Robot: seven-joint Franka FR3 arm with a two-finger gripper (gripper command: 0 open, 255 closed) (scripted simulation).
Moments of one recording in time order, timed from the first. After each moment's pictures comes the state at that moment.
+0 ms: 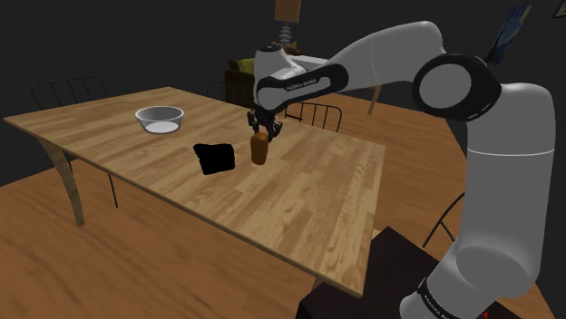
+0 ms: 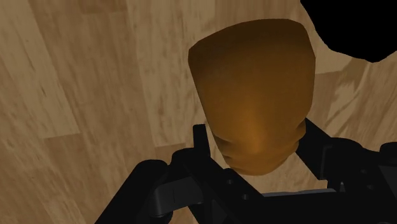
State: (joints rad) arm 0.03 0.40 0.14 -1.59 -0.32 2.17 1.46
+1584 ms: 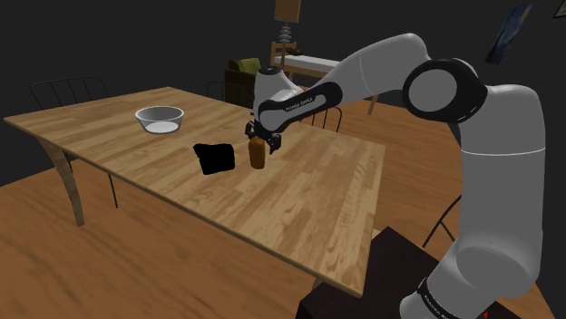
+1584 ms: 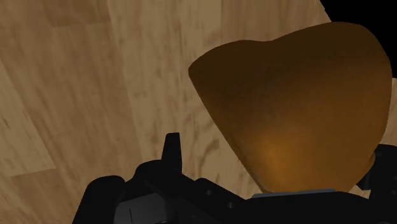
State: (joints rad) arm 0.04 0.45 0.12 -1.67 -0.35 2.33 1.50
